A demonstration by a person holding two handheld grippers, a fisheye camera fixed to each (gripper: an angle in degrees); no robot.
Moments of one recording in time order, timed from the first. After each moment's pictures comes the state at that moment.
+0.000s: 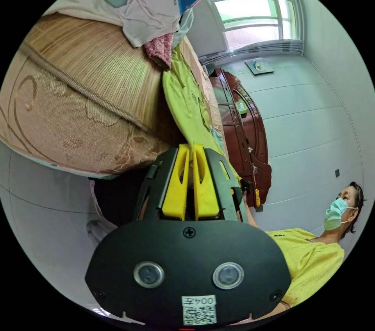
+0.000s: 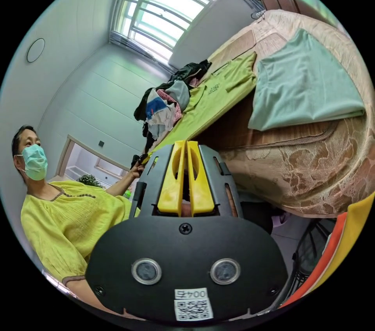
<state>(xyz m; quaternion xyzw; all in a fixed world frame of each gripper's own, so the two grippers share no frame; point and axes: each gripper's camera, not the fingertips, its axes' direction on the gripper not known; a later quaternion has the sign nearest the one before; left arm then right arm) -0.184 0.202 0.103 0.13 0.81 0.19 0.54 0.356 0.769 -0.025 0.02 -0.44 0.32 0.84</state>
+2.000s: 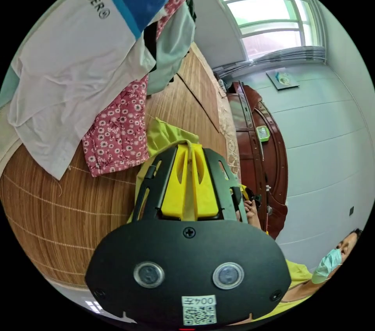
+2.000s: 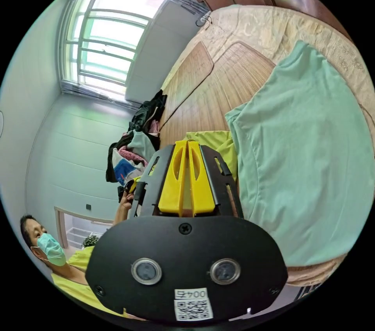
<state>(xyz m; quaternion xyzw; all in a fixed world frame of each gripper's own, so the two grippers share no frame) 0.066 -0.193 -0.138 0.14 0.76 0.16 0.61 0.517 0.542 0.326 -0.05 -0.35 0.49 0.80</state>
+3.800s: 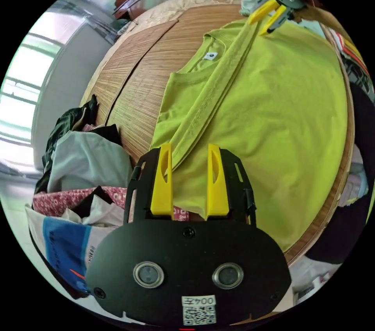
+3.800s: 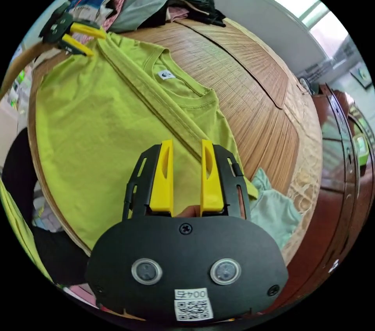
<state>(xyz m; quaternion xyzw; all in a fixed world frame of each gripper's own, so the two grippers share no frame) 0.524 0.042 -0.066 0.50 0.11 0.60 0.62 0.164 0.542 0.611 -0.21 -0.06 -0.14 0.96</state>
